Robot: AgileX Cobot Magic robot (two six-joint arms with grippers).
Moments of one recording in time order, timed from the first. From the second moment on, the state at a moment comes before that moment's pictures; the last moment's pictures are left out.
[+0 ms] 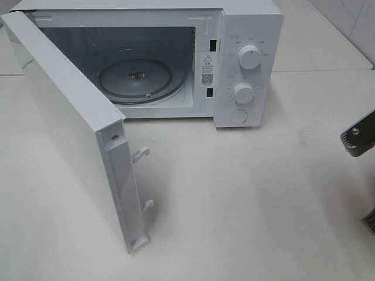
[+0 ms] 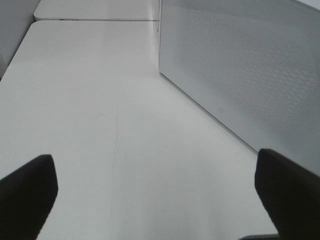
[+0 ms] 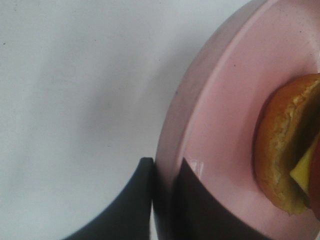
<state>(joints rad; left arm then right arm) 0.01 0.00 -0.52 -0.09 1.08 0.05 0.60 1.16 -0.46 -0.76 0.86 0.66</state>
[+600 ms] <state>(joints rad) 0.01 0.00 -0.52 -0.09 1.08 0.05 0.60 1.53 -0.47 -0.89 0.73 1.15</state>
